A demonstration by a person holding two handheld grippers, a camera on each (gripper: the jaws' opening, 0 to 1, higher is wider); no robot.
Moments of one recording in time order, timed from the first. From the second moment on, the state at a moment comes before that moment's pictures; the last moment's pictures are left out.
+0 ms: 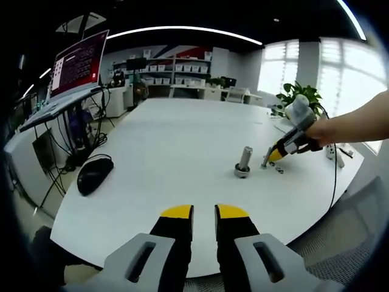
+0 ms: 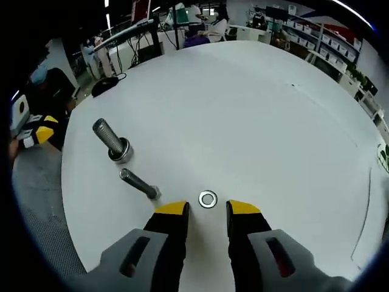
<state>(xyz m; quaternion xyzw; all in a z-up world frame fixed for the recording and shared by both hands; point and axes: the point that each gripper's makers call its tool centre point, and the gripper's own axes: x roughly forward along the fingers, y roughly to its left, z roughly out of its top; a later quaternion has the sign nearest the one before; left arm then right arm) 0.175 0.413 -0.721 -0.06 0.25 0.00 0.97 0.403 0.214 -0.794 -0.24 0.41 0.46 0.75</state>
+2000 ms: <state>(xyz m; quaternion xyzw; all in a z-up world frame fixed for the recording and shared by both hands) 0.175 0.420 -0.721 -0.07 0.25 0.02 0.97 0.354 0.241 -0.722 -0.25 0.37 0.50 0.74</state>
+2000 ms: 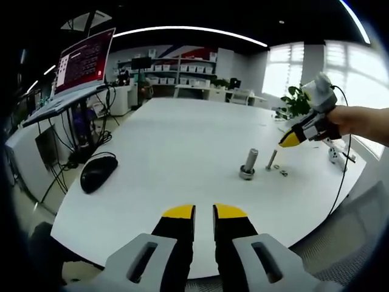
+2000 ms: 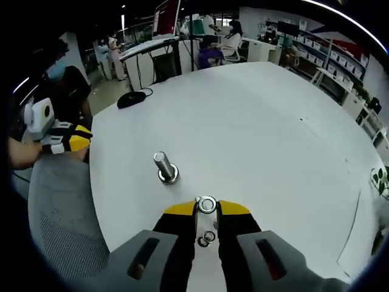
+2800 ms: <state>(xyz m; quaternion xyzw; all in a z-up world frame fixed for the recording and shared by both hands) 0.175 0.420 -0.719 -0.08 0.24 0.01 0.97 0.356 0.249 -0.729 -0.28 0.38 0.51 0.72</state>
